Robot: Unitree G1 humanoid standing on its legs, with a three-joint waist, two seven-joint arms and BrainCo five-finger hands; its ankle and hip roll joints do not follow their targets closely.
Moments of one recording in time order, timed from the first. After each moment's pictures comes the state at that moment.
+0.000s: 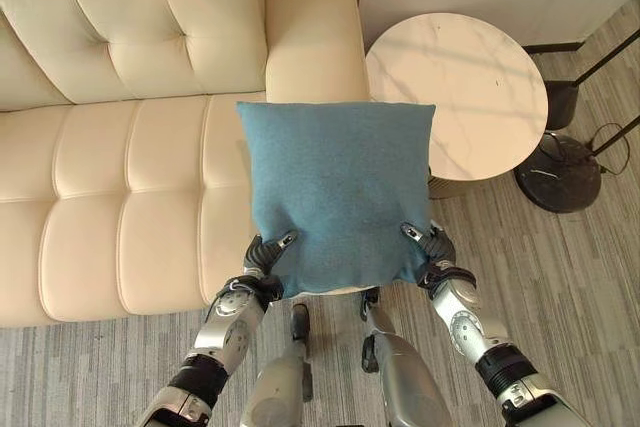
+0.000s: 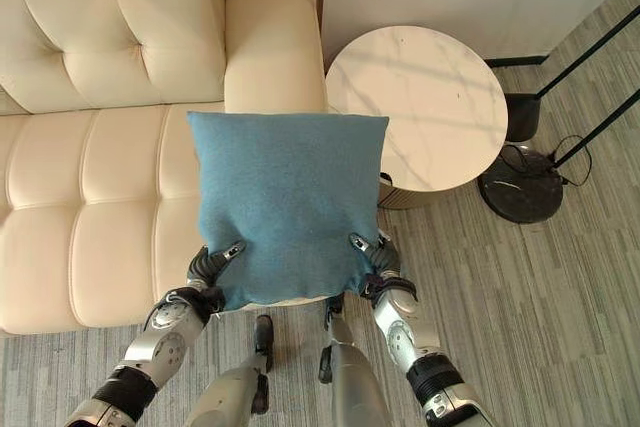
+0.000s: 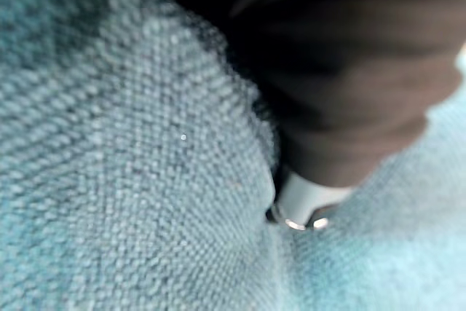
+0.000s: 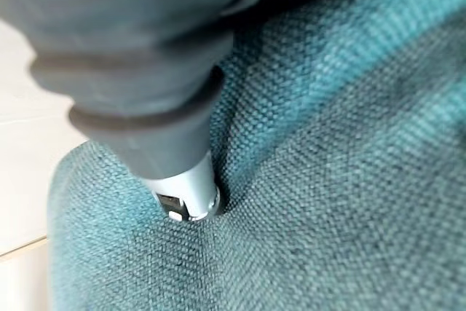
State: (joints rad) left arm -0.18 0.32 -0.30 0.38 -0.70 -0.05 0.16; right arm -0.26 -0.23 0.31 0.44 0.79 -0.10 -0.22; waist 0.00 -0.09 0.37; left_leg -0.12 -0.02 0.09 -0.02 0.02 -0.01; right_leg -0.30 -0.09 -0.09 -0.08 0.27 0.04
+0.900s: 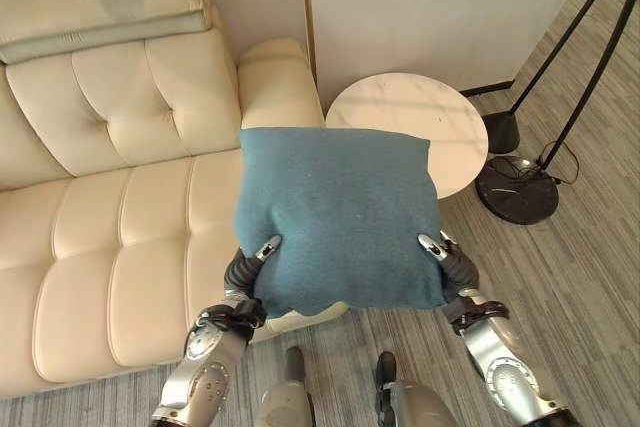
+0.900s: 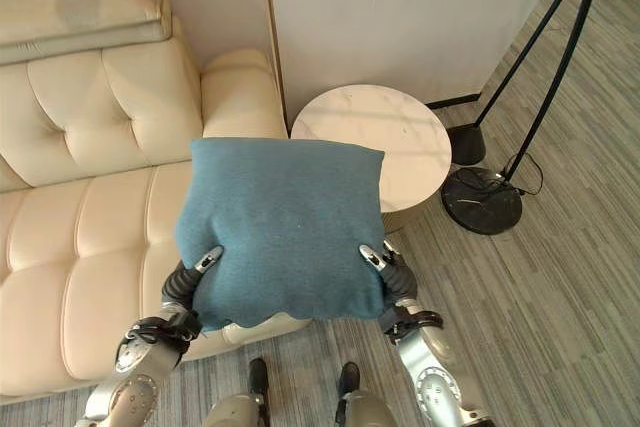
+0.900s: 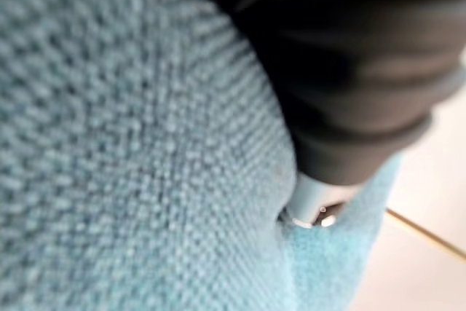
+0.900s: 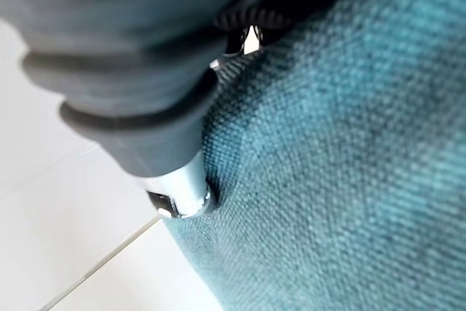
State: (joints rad) left arm 0.13 0.33 -0.20 -0.03 -0.85 -0.04 0.07; right arm 0.06 -0.38 0.29 -0.01 0.99 -0.07 -0.02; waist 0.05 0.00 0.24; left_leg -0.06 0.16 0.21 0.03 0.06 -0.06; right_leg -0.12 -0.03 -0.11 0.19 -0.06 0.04
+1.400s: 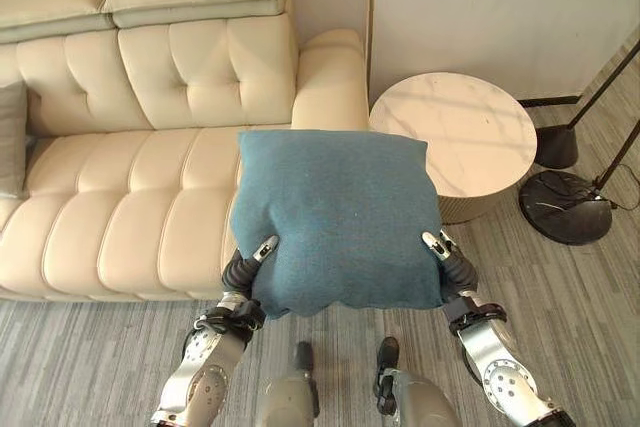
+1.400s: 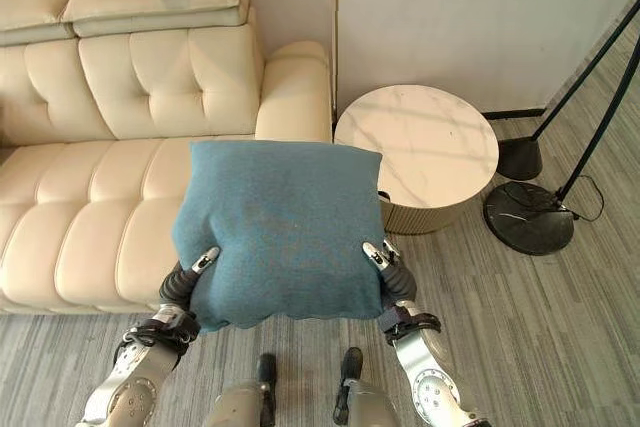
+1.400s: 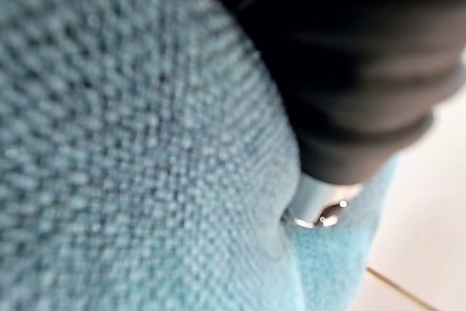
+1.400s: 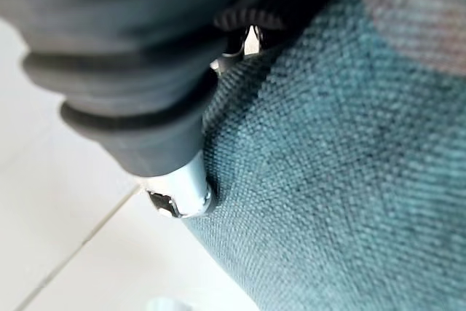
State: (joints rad) left arm 0.10 0.34 -0.20 -0.03 -0.85 -0.06 0.08; right arm 0.05 -0.36 0.32 -0.01 1.10 -0.15 -0.01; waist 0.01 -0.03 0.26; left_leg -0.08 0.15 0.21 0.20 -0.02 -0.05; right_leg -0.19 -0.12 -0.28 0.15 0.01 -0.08
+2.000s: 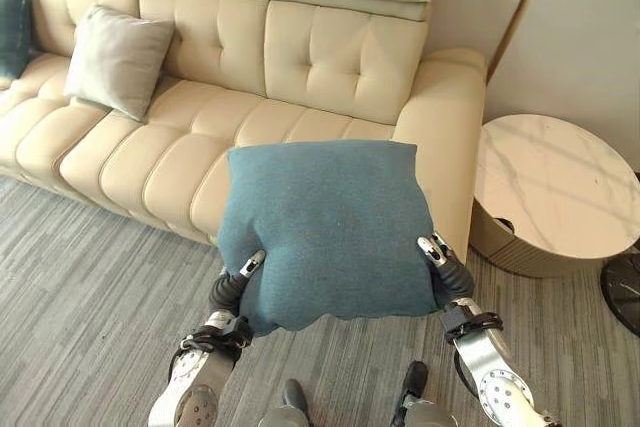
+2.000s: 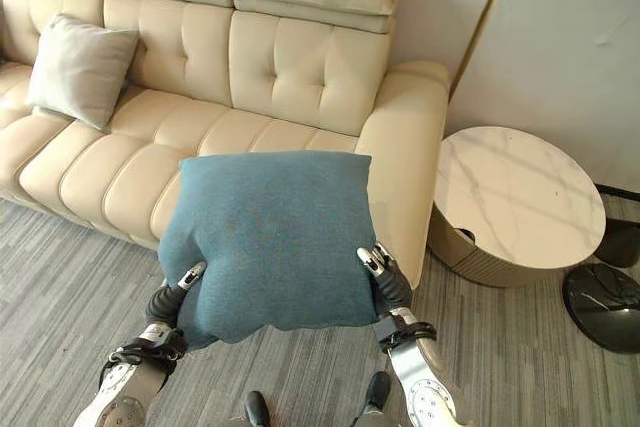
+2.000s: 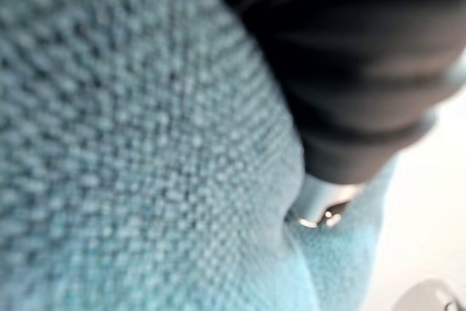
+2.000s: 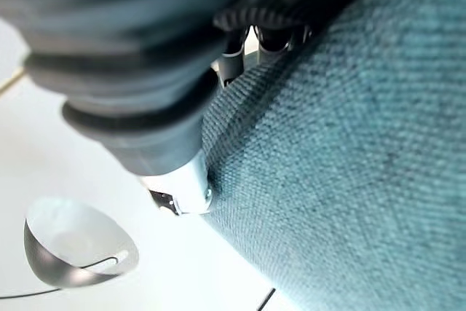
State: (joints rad) left arm 0.21 0.33 -0.14 -0.04 -0.84 -0.06 0.05; right arm 0.11 -0.31 0.30 -0.06 1.04 -0.12 0.03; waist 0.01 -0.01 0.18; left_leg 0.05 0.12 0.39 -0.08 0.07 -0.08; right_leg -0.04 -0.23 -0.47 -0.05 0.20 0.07
